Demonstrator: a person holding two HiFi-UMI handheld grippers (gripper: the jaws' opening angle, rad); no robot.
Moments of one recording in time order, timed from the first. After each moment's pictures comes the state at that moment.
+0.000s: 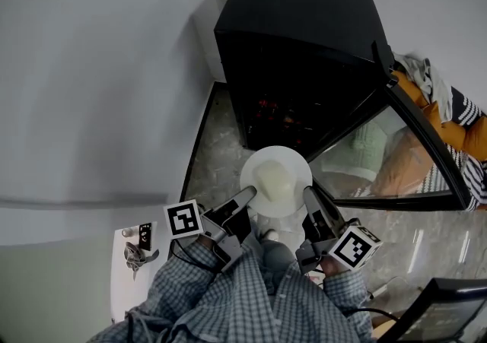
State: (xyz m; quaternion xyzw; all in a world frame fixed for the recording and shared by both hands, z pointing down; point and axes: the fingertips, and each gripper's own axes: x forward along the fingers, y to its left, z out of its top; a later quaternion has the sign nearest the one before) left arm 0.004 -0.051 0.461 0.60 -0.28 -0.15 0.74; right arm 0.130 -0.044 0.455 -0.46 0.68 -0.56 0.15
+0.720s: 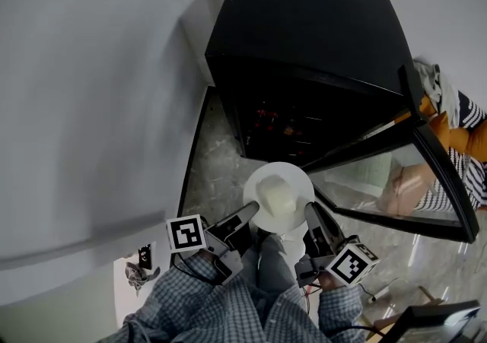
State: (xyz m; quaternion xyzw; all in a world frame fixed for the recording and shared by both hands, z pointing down) left arm -0.003 -0.104 0.520 0.59 -0.26 -0.12 0.76; right arm 0.121 -0.090 0.517 -0.50 0.65 -0.56 0.13
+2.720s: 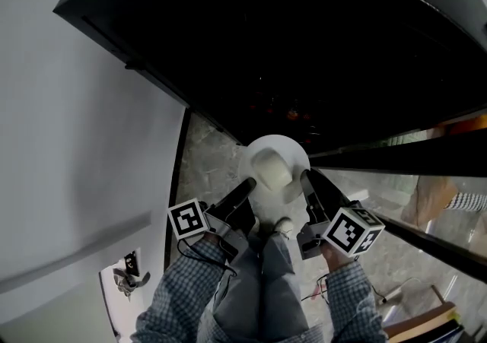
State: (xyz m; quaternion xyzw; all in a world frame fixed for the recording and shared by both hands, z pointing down) left arm -0.023 -0.071 0.610 0.62 -0.27 -0.19 0.71; right arm 0.101 -0.073 0.596 -0.51 0.71 -0.49 0.06
